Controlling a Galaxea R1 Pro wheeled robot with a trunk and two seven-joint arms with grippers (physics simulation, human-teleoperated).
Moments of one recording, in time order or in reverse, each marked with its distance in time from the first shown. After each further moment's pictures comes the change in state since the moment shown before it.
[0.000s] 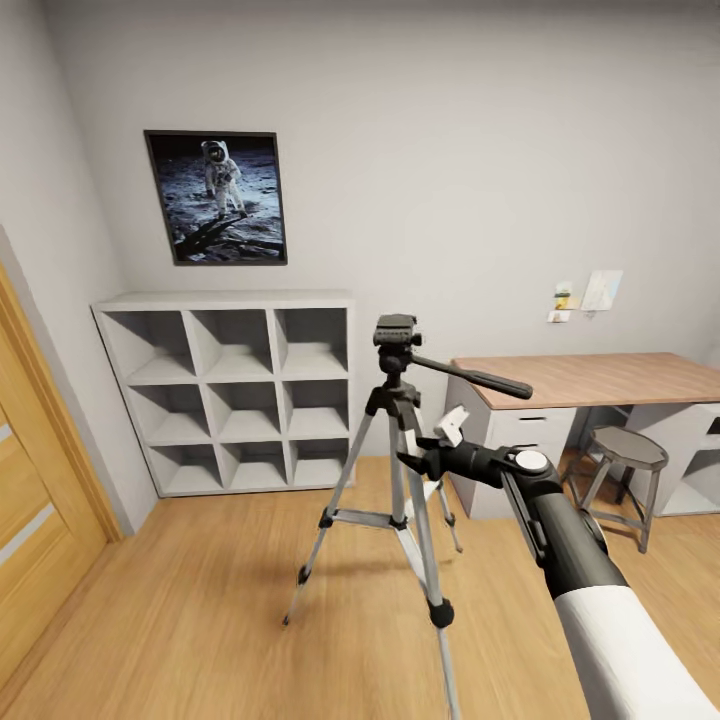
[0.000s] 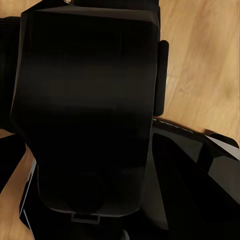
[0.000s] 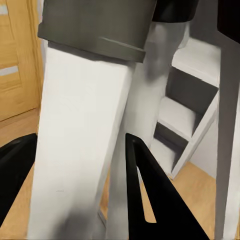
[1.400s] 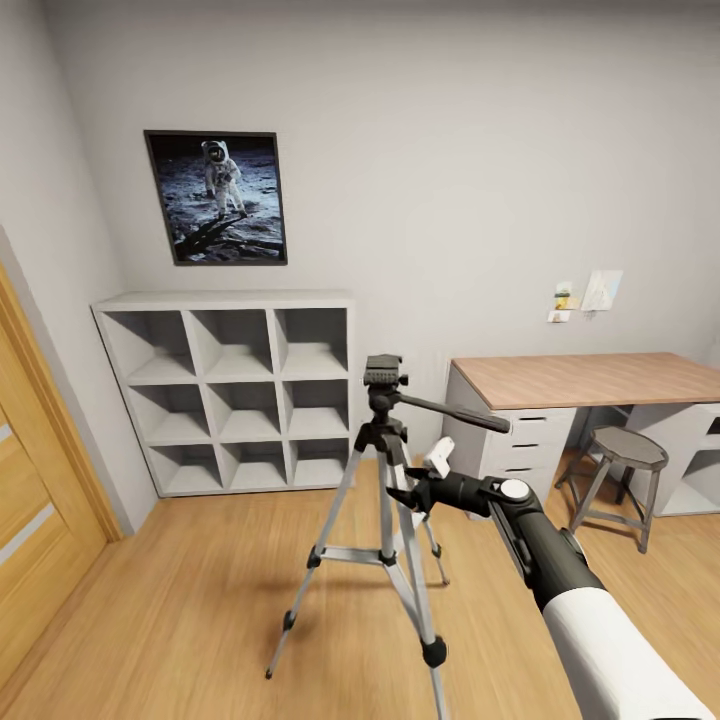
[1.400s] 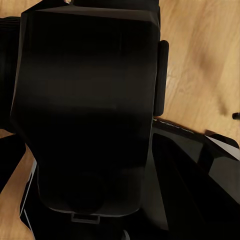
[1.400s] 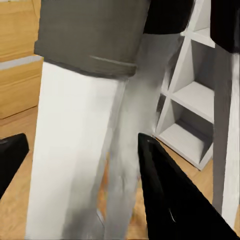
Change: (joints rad) left arm 0.000 0.002 0.000 0.000 0.002 0.000 0.000; right arm 0.000 0.016 0.008 0.260 -0.012 -0.191 0.015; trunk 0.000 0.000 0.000
